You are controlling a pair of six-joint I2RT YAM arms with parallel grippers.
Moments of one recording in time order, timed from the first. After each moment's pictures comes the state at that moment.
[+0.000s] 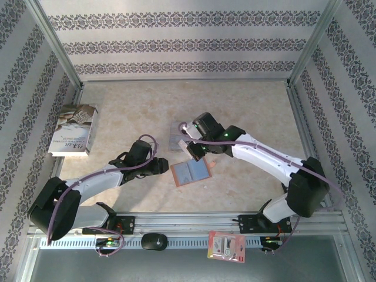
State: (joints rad) left arm -0.52 1.25 0.50 -0.12 0.27 -0.67; right arm 0.75 1.51 1.19 -0.67 -0.16 0.00
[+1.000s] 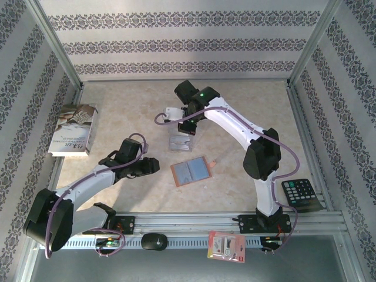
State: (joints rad) left arm -0.39 1.16 0.52 -0.34 0.32 -0.63; right arm 0.66 2.04 1.97 -1.16 -0.21 -0.74
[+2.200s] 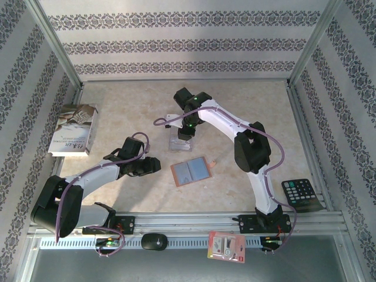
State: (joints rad) left arm -0.36 1.29 0.54 -0.28 0.37 -0.63; right arm 0.63 2.18 1.95 -1.08 -0.23 -0.76
